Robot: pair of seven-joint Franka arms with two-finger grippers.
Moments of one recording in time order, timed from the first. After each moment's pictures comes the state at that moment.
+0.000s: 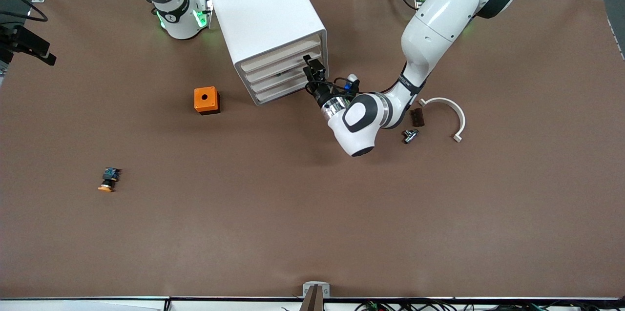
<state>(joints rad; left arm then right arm) -0.48 0.91 -0.24 -1.48 -1.04 1.44 -2.20 -0.02 -0.16 -0.08 -1.67 -0.01 1.47 -0.01</state>
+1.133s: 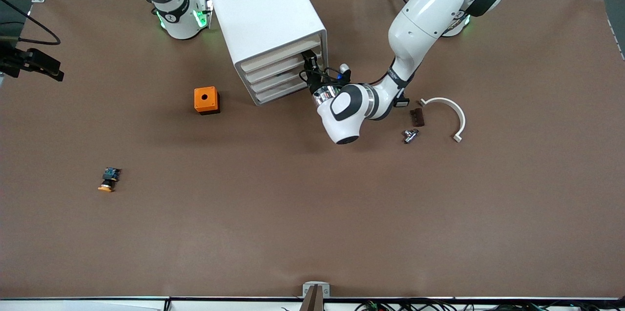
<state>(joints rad) -0.55 0.92 -0.24 -1.51 -1.03 1.43 -2.24 -0.01 -0.05 -0.07 -1.66 -0.08 1.50 -0.01</state>
